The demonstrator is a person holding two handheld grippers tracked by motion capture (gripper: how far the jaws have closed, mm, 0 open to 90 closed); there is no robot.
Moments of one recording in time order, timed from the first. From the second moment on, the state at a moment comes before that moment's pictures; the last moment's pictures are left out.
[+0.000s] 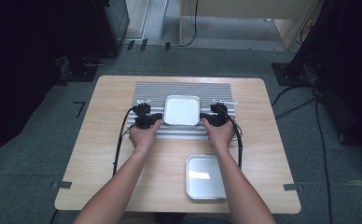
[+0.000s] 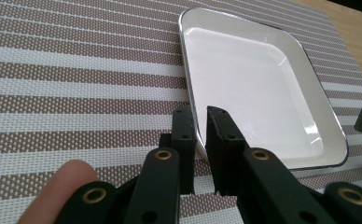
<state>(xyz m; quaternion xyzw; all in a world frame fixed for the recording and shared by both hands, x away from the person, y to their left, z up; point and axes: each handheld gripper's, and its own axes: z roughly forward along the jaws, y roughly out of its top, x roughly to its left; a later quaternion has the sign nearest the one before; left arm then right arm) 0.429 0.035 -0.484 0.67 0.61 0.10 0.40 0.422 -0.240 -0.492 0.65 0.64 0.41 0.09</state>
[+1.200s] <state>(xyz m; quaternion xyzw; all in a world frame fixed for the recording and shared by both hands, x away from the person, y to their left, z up) 0.461 0.022 -0.499 0.66 0.65 0.07 0.36 0.446 -0.222 -0.510 0.68 0.61 0.39 0.08</state>
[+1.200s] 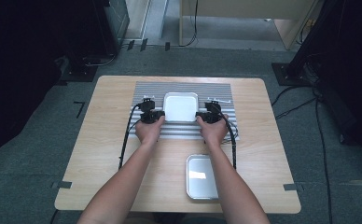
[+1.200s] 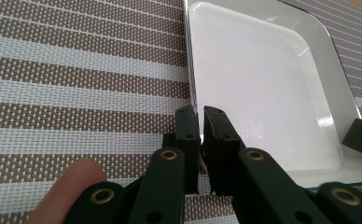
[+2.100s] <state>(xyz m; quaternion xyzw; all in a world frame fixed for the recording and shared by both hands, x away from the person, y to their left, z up) 0.437 0.040 -0.483 0.67 0.59 0.15 0.44 0.433 -0.236 -0.489 0.60 0.69 0.39 0.15</state>
